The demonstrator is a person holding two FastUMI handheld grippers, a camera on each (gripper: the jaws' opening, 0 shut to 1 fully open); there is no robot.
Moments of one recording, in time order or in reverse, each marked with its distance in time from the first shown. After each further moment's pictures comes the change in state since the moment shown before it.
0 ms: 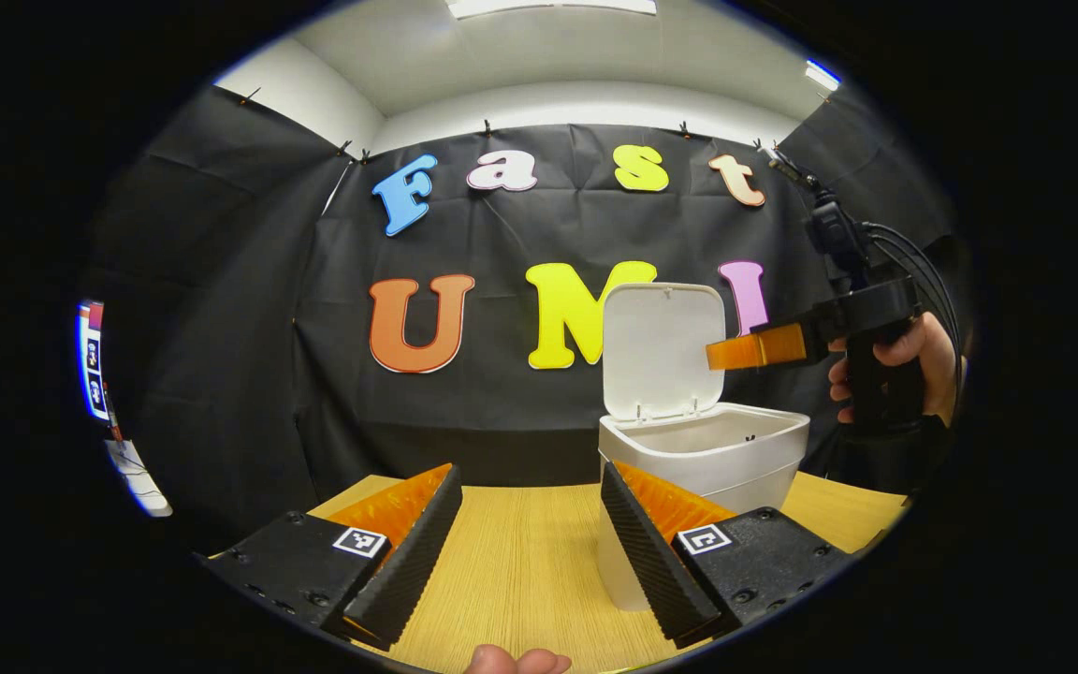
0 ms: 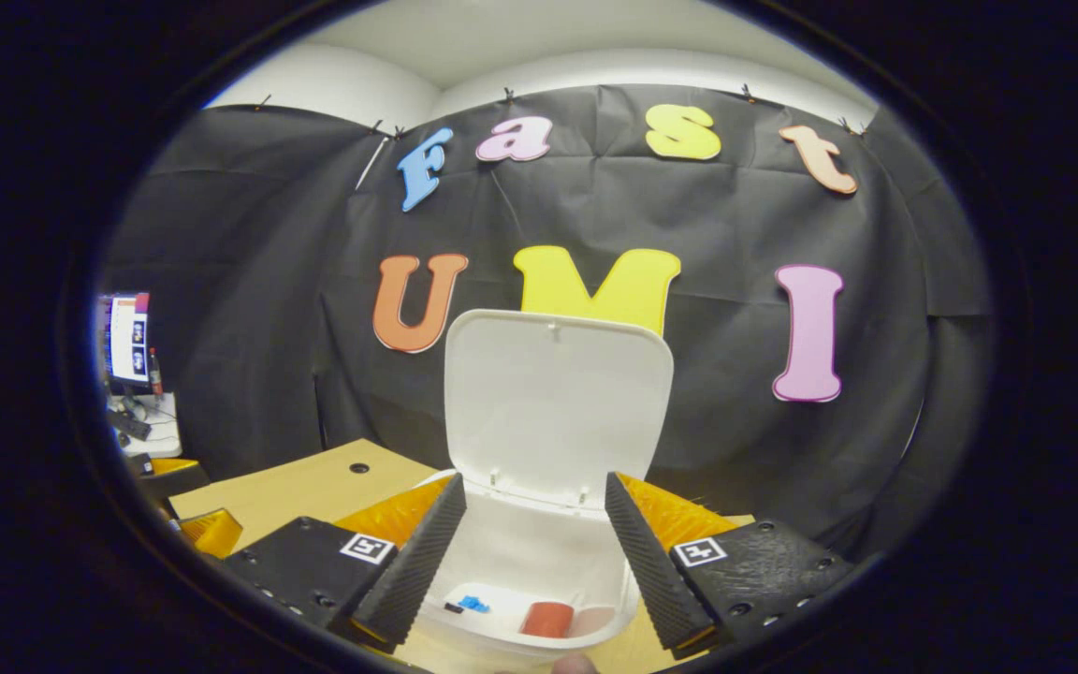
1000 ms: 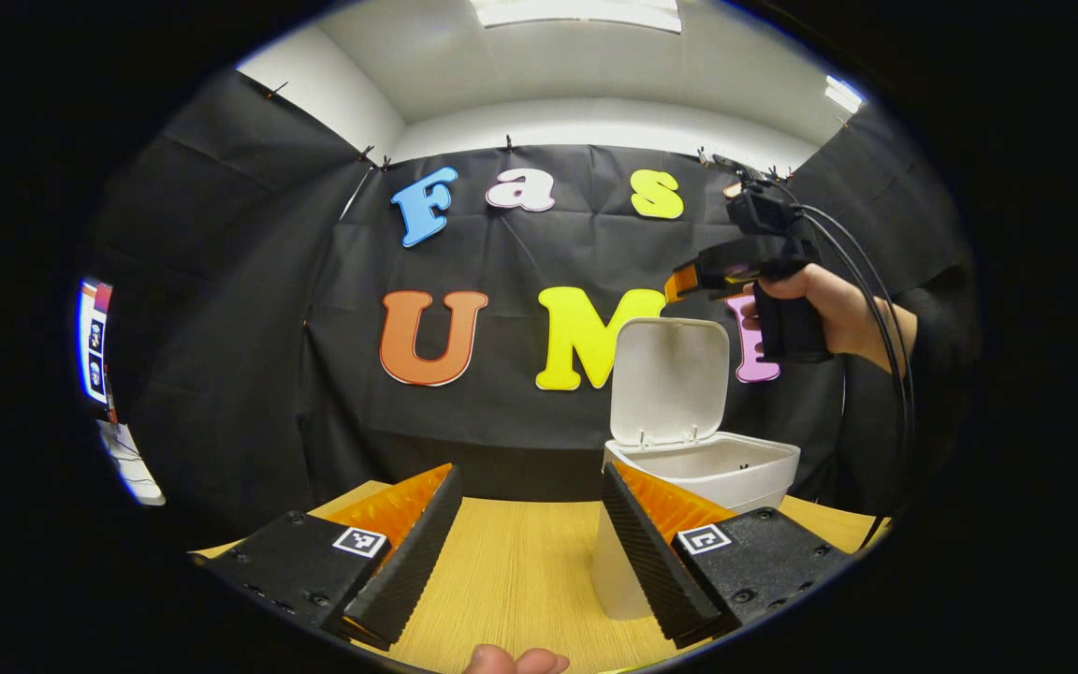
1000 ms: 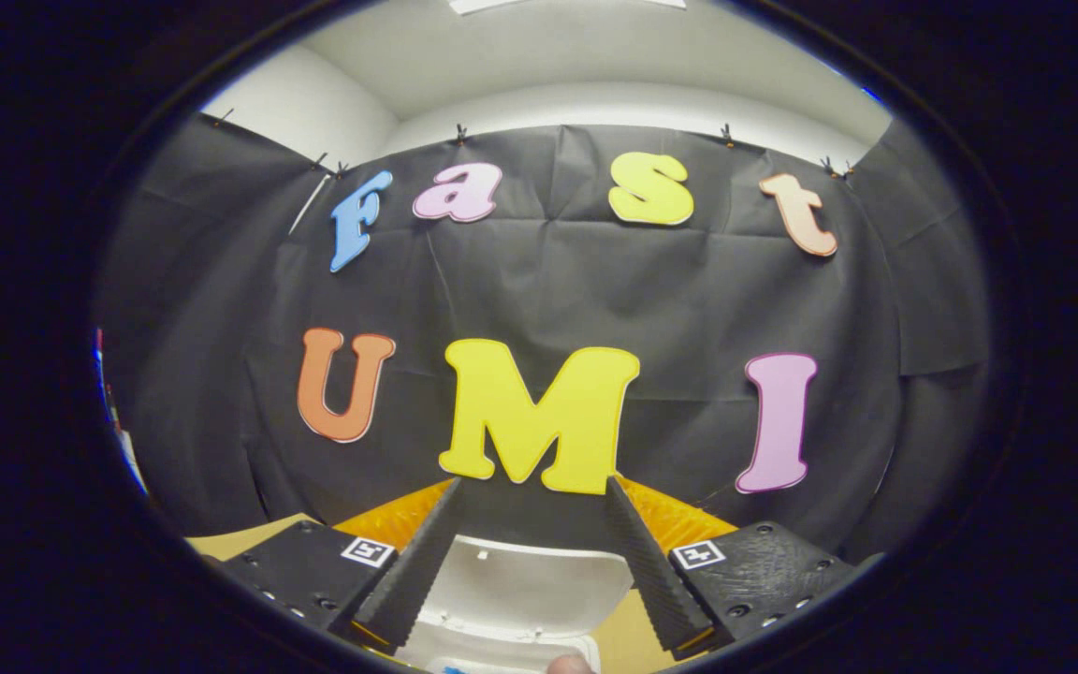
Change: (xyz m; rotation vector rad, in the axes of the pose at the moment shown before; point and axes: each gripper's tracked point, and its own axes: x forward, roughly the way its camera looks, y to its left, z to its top) left arm -0.016 0.018 0.027 -0.069 -0.054 0.021; right arm 0.095 -0.026 0.135 0.048 -0.142 -0.173
